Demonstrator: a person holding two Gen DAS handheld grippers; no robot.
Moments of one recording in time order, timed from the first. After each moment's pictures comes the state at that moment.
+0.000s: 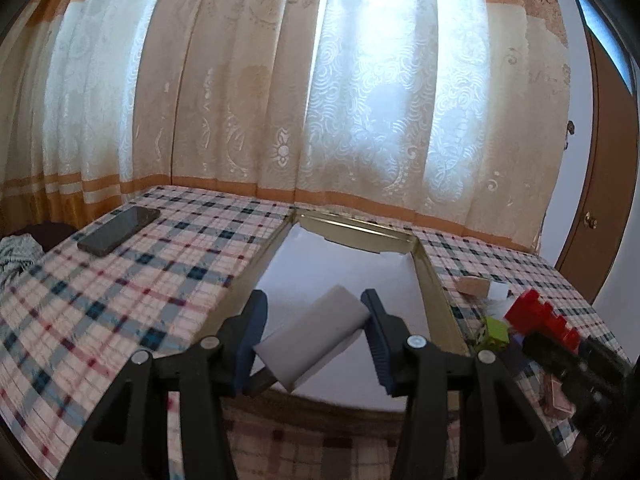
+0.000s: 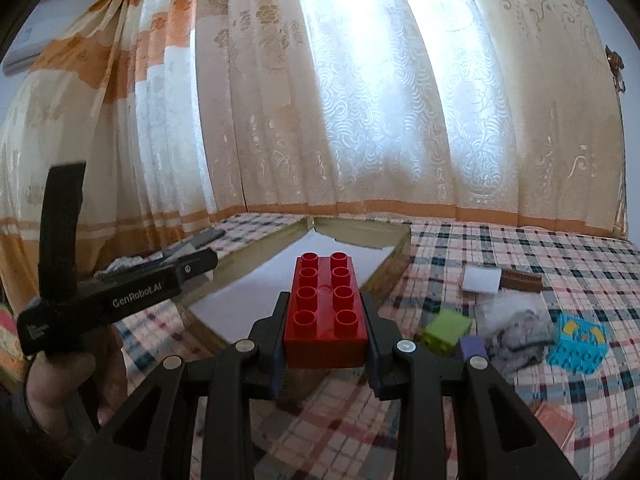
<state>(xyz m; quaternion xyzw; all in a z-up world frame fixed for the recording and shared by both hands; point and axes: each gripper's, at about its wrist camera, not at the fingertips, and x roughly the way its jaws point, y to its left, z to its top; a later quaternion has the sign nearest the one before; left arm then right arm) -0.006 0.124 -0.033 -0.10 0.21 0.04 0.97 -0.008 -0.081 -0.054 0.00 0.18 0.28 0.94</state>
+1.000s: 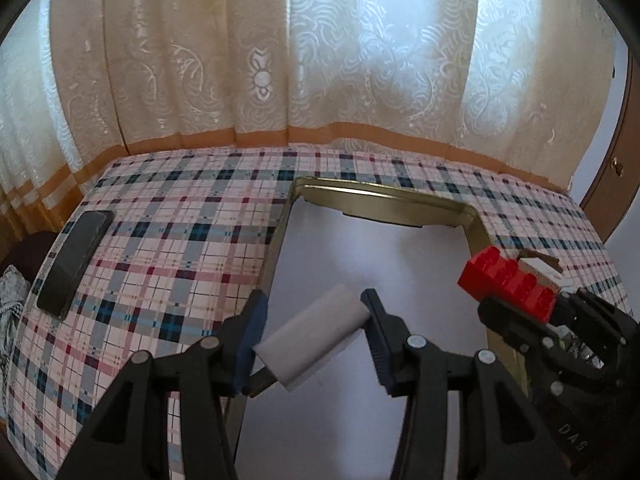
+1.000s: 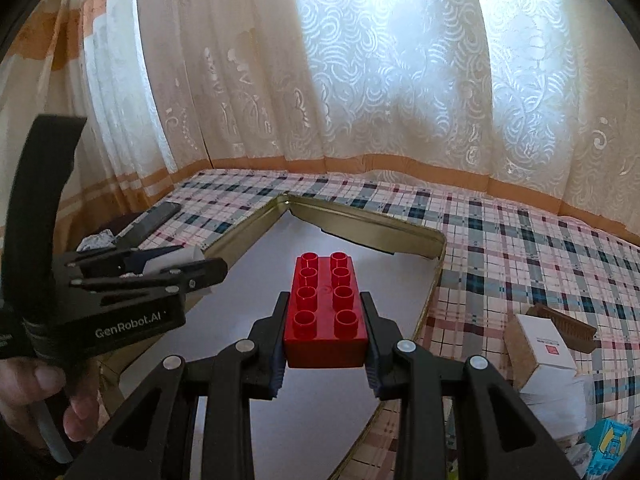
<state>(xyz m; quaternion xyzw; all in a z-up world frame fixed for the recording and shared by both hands) 0.145 0.142 -0.028 -0.04 0.40 0.01 0.92 0.143 0.004 -0.046 -0.04 0.32 0.26 0.91</state>
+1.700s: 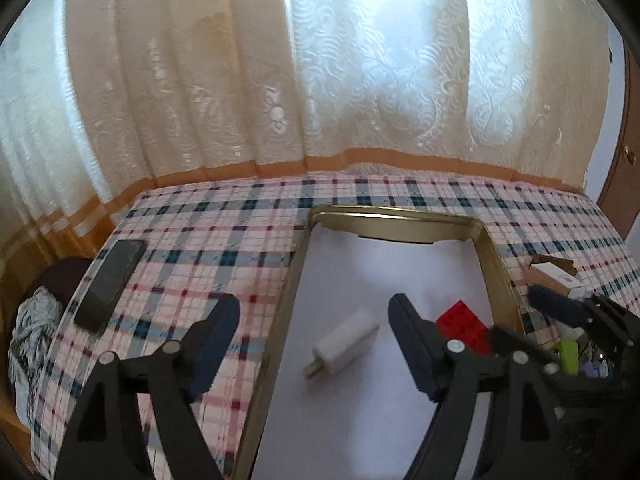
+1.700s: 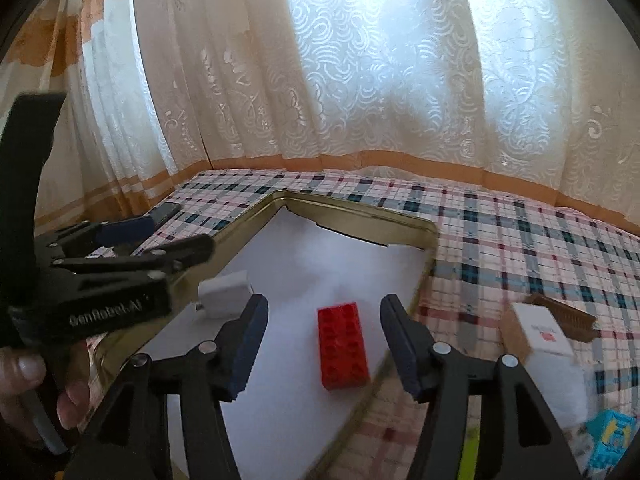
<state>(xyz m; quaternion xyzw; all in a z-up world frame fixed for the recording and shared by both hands) 0.120 0.137 -0.010 -0.01 0.35 0.07 0.94 0.133 -0.014 -0.046 -0.03 0.32 0.27 0.91</state>
